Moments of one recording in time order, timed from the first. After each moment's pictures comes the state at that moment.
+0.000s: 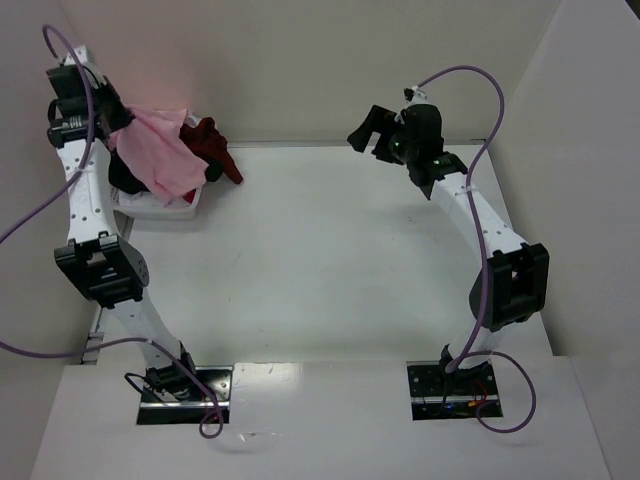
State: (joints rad) left arm 0.34 1.92 2.11 -0.63 0.12 -0.24; right arm 0.28 1.67 1.54 -0.19 -0.15 0.54
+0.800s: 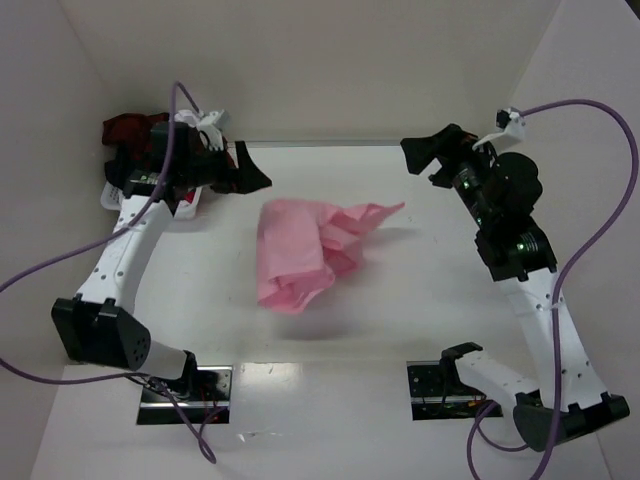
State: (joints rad) left arm -0.11 1.41 1.50 -0.54 0.63 -0.24; right arm 0.26 1.03 1.32 -0.26 -0.02 0.55
